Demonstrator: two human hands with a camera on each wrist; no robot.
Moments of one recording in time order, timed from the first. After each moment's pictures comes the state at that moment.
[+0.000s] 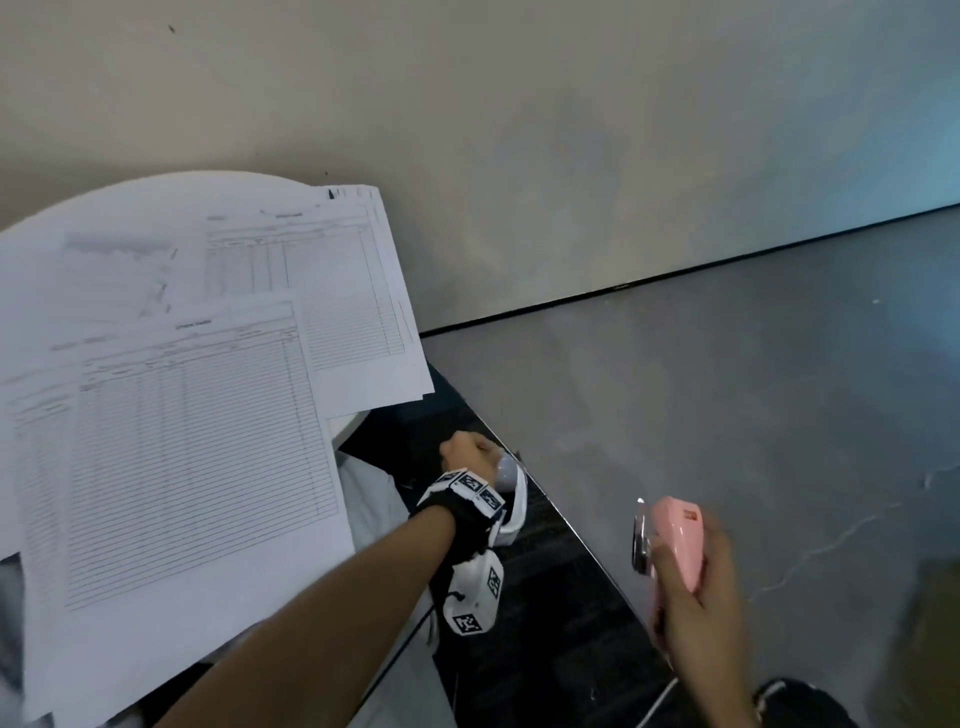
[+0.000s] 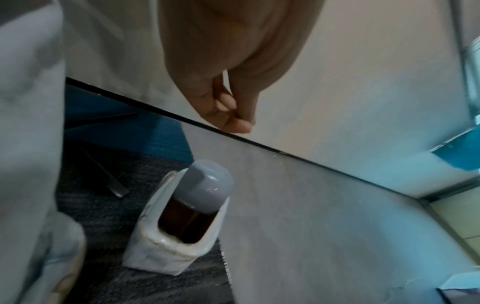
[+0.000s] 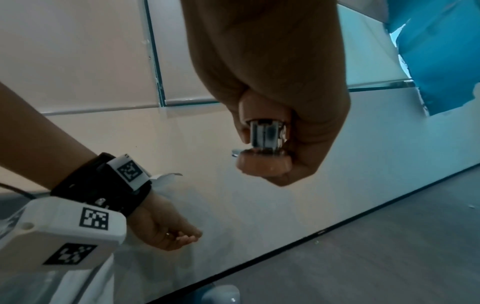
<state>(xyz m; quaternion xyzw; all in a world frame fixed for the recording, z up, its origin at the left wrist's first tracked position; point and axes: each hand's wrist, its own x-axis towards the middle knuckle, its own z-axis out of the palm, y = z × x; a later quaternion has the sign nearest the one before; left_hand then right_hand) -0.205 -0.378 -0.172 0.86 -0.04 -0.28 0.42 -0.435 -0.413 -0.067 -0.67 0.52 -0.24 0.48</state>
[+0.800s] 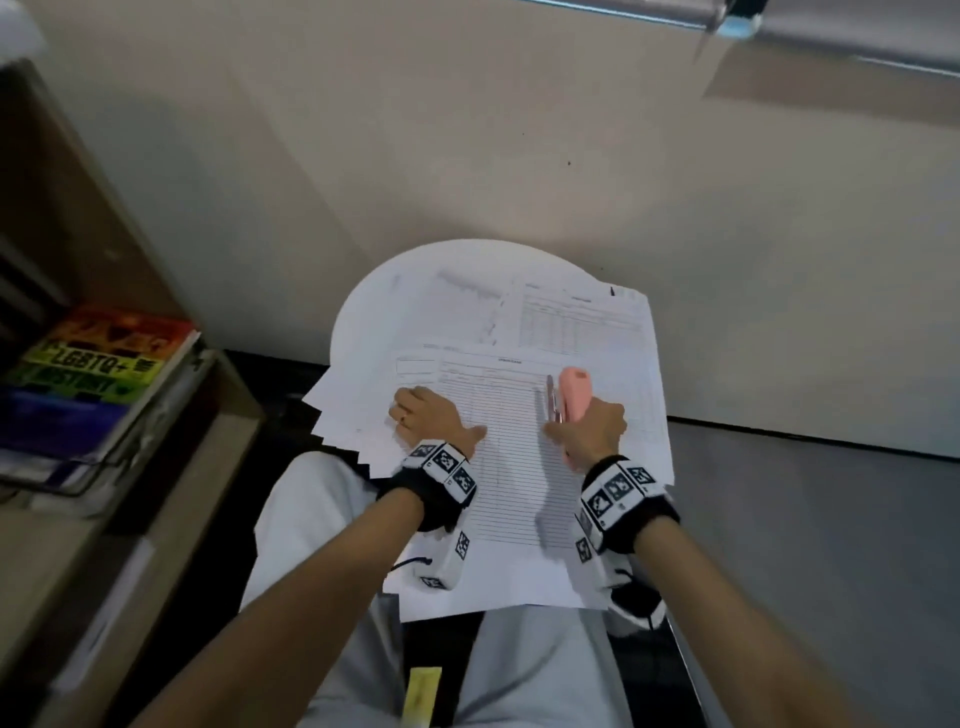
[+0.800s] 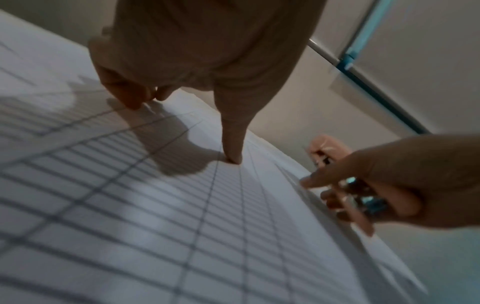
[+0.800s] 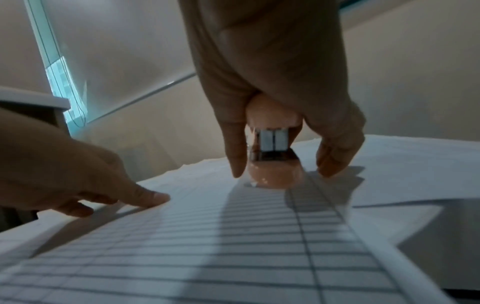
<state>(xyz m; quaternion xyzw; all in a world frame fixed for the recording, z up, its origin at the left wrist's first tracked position) -0.061 -0.105 -0.013 0.97 0.11 -0.13 0.19 -0.085 -0.272 -0.031 -0.85 0.35 0.01 0.39</state>
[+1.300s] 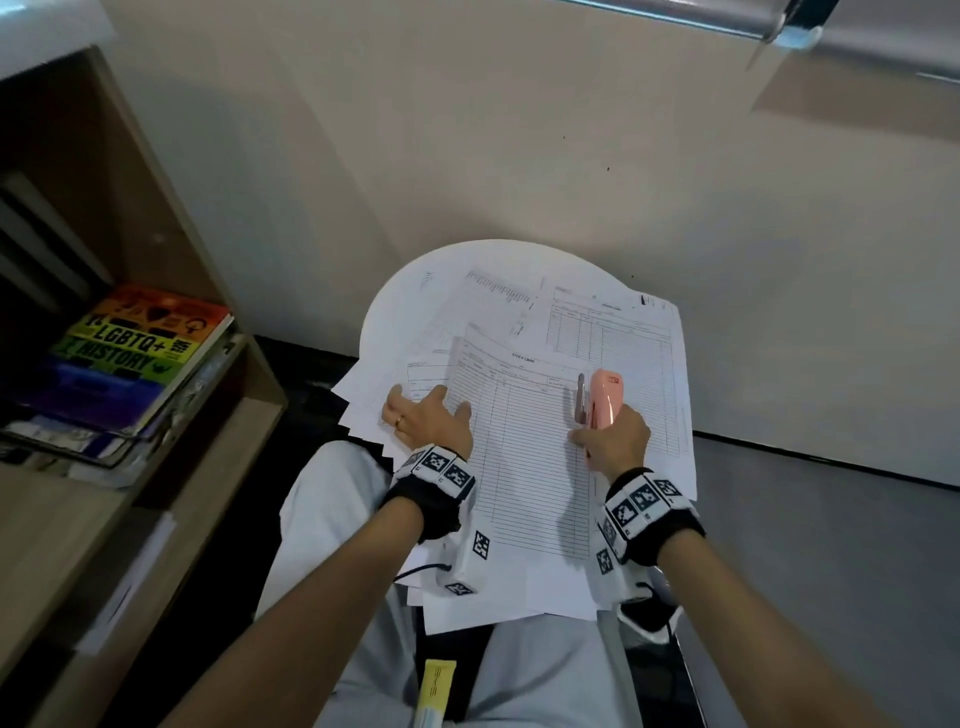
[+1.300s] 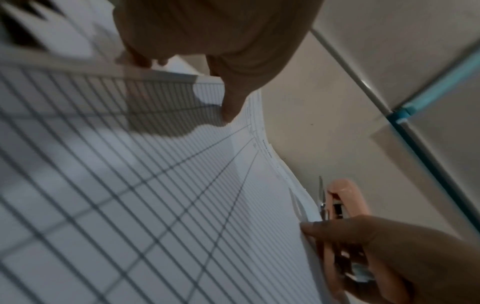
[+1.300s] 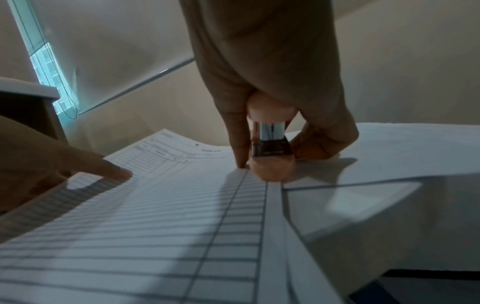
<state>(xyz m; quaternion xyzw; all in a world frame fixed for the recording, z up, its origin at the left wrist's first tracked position) -0.060 -0.079 -0.026 0.89 0.20 -0.02 0.41 -0.083 -0.272 -0.035 -0.85 0.34 -0.03 0.40</state>
